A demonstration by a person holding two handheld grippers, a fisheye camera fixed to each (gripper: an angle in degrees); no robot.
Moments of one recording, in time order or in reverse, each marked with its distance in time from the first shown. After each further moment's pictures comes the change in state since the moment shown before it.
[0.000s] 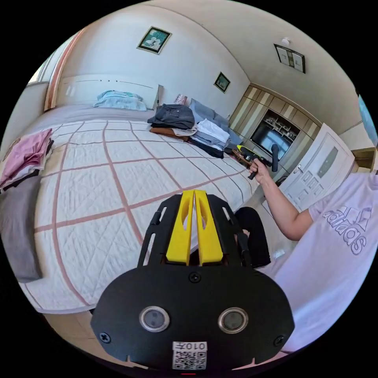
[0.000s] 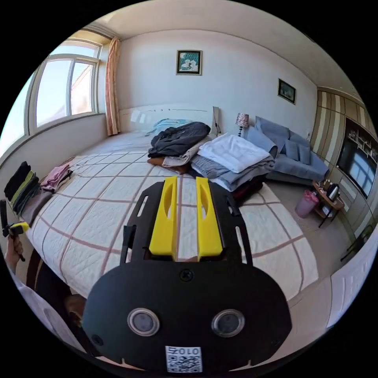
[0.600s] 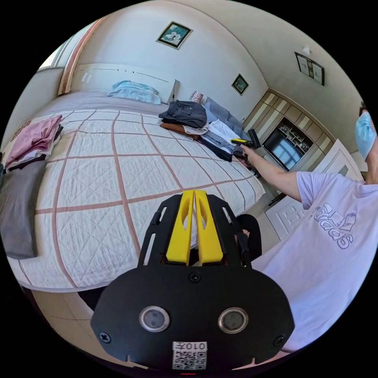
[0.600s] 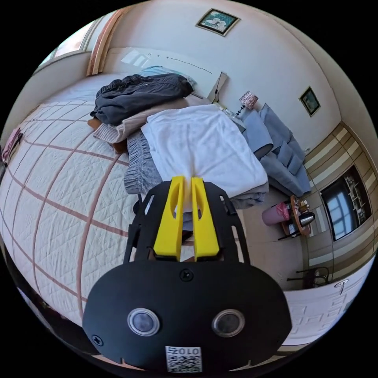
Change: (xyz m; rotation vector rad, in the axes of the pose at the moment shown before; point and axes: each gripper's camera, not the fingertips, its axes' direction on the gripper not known) left arm 0.002 0.009 0.009 -0.017 -0.069 -0.125; right arm 0.131 -0.100 0.153 -0.359 0.164 -0.210
